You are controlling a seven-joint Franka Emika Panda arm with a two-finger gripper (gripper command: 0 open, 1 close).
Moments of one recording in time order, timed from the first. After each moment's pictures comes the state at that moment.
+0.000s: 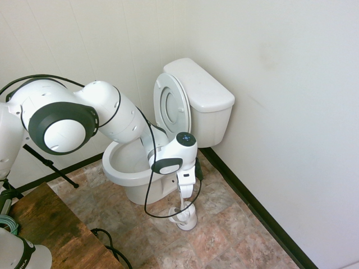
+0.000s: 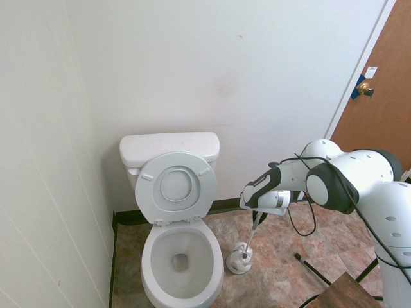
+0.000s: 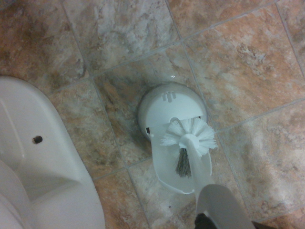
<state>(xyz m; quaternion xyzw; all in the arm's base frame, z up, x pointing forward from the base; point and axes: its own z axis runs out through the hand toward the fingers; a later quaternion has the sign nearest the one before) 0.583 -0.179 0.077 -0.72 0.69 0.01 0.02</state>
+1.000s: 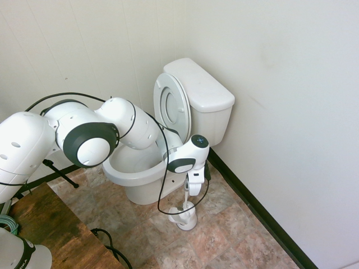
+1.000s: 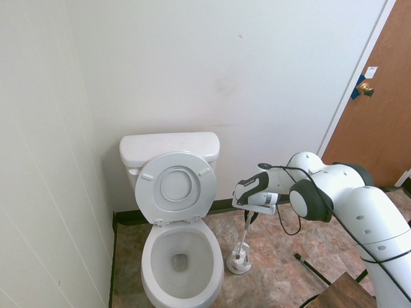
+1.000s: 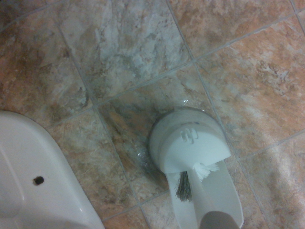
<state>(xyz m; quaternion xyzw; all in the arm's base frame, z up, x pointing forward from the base) 0.642 -0.193 0.022 -0.70 0.71 0.05 0.02</state>
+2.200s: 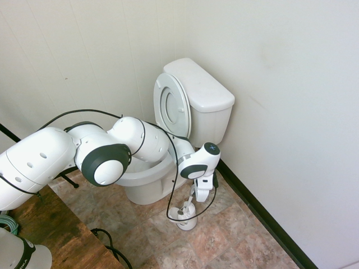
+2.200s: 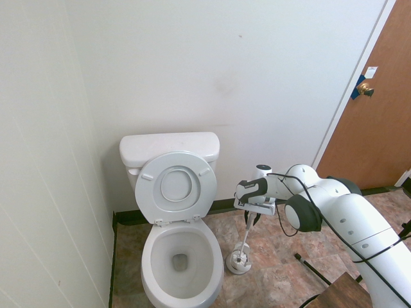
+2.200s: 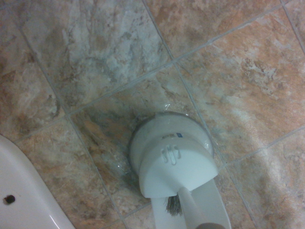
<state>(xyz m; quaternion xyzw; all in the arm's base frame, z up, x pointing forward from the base) 0.658 -0.223 -0.021 -0.68 0.73 0.07 -0.01</state>
